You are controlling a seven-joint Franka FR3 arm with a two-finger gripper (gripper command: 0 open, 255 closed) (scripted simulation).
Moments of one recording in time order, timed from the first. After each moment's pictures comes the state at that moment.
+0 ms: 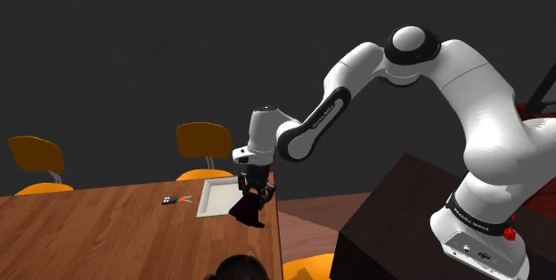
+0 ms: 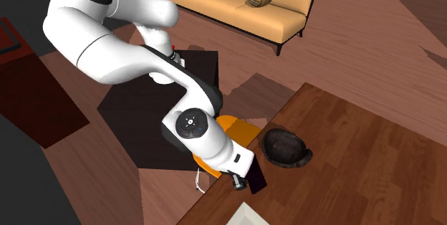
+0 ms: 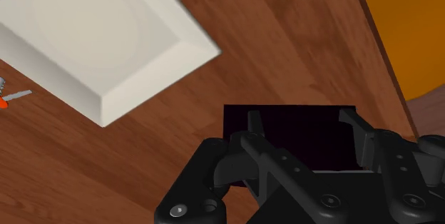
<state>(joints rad) -0.41 1.05 0.99 -1.91 -0.77 2.50 -0.96</state>
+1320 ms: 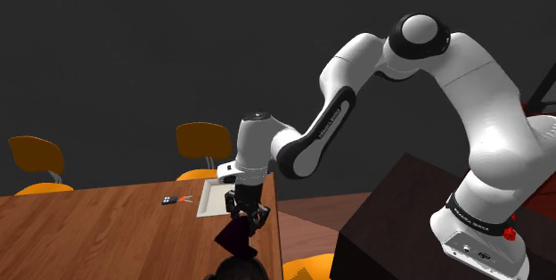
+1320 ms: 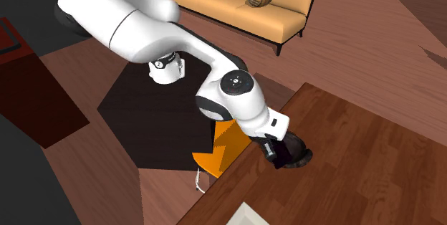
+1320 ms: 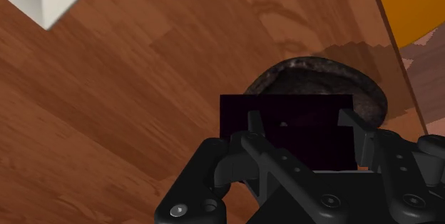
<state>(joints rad) -0.27 0.95 1.05 -1.98 -0.76 2.54 -0.75</state>
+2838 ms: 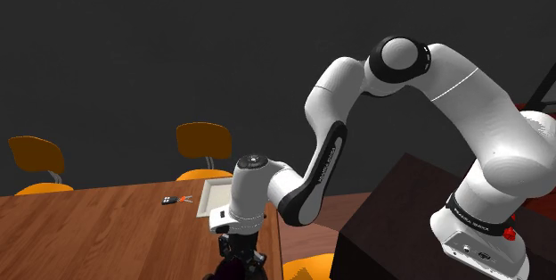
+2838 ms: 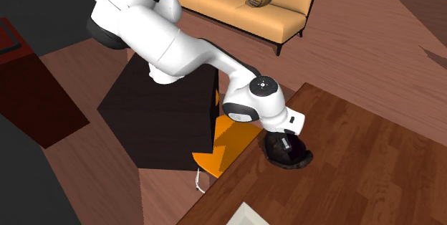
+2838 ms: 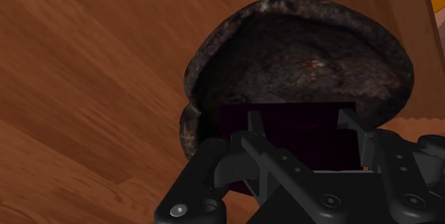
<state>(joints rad) 0.00 1.02 0.88 -1.91 -0.87 2.68 -0.56</state>
